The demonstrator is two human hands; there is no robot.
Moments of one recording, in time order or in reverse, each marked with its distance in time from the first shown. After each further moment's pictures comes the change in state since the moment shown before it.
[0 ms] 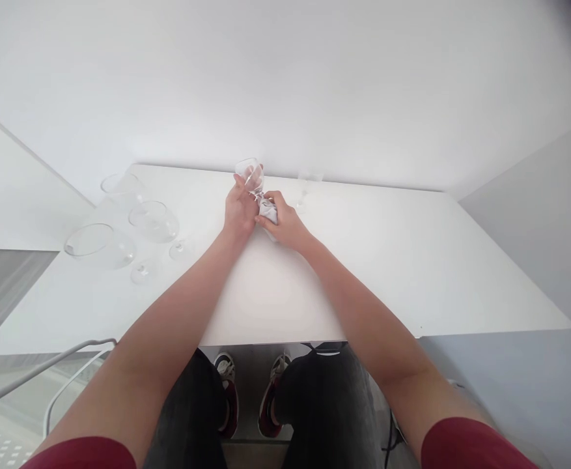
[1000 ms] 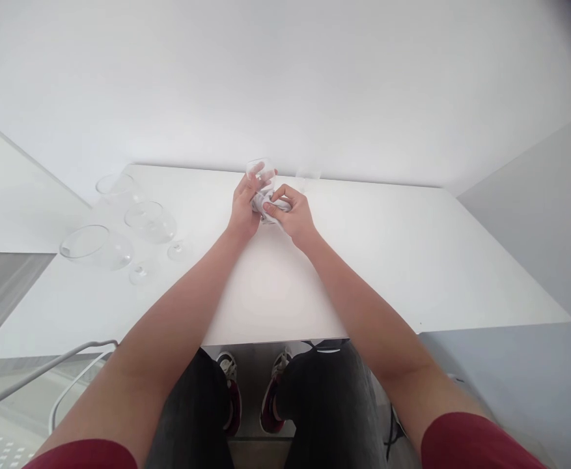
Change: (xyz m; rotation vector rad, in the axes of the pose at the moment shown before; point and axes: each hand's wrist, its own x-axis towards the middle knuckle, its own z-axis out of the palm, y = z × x) left_hand -0.014 -0.002 0.014 0.189 -0.070 -0.007; right_hand 0.003 -0.016 -0.013 0.652 0.199 0.180
